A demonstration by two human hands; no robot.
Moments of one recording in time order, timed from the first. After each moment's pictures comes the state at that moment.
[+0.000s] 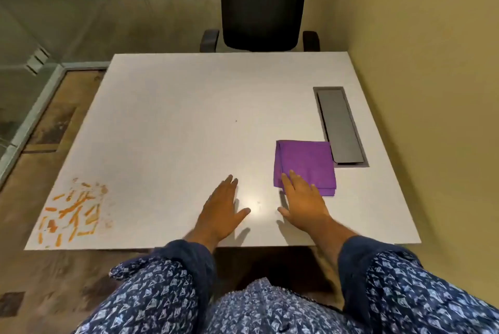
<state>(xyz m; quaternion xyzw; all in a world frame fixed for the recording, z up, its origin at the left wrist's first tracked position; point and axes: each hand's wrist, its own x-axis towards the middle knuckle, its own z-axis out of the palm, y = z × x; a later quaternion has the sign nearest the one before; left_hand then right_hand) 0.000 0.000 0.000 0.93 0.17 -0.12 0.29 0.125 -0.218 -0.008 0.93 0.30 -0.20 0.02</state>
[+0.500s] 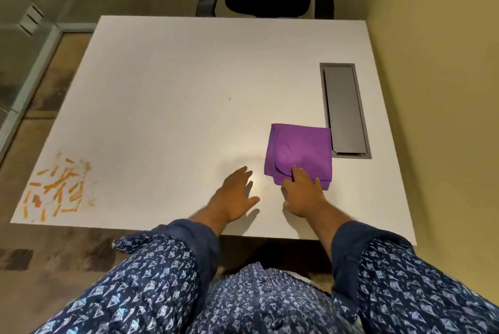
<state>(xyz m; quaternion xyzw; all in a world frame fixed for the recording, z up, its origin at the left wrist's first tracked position) 0.064 -0.051 -0.021 0.90 0.17 -0.24 0.33 0.178 -0.243 -0.049 0.90 0.30 -0.31 0.06</state>
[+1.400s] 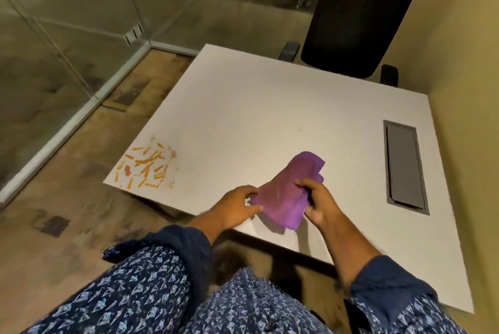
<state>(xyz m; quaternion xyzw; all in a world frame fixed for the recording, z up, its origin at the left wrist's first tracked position) -0.086 0.077 0.030 0.83 0.27 -0.11 0.48 0.086 -0.091 0.035 0.50 -0.16 -0.45 -0.72</state>
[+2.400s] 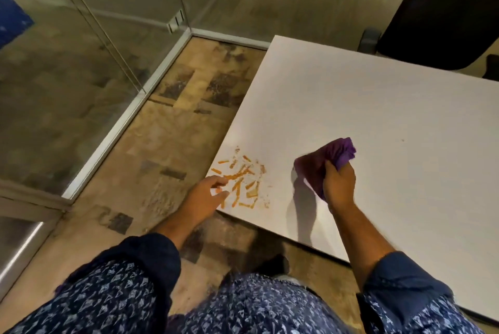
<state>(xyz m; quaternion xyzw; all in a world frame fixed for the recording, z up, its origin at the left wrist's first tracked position) -0.283 0.423 0.008 0.78 0.41 -0.01 0.47 -0.022 0.203 0.003 0.83 0.06 -0.17 -0.54</state>
